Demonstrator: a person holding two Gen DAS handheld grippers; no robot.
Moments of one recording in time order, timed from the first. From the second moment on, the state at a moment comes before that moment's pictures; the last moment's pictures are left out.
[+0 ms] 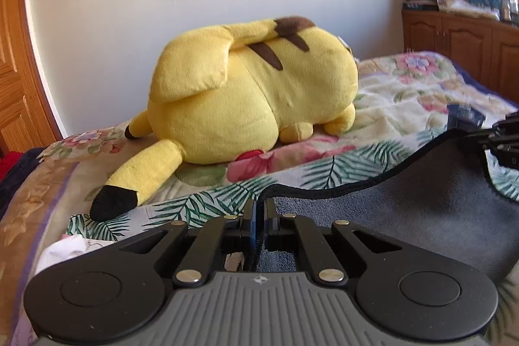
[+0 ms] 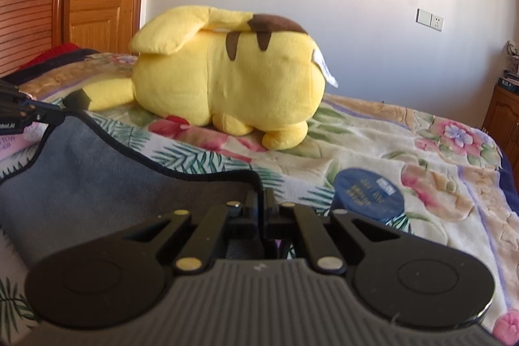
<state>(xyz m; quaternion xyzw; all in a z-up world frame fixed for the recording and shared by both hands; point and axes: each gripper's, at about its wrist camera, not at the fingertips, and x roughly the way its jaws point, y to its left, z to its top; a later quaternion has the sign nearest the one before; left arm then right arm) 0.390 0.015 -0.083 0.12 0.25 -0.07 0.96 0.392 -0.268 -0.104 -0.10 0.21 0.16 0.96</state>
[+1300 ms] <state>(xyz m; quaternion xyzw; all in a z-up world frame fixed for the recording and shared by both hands) 0.279 -0.018 -0.017 0.08 0.27 -0.11 0.95 0.290 -0.287 -0.026 -0.06 0.23 0.17 0.96</state>
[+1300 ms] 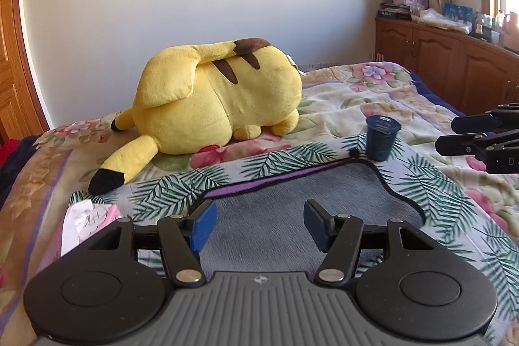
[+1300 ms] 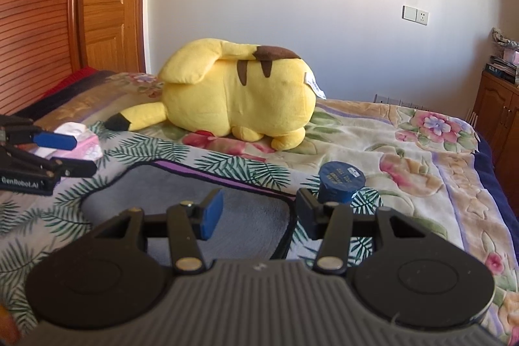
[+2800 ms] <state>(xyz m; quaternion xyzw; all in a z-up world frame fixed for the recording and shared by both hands) 0.093 -0.036 0.079 0.10 0.23 -0.12 0.96 0.125 -0.283 0.035 -0.05 0.20 0.14 0.97</state>
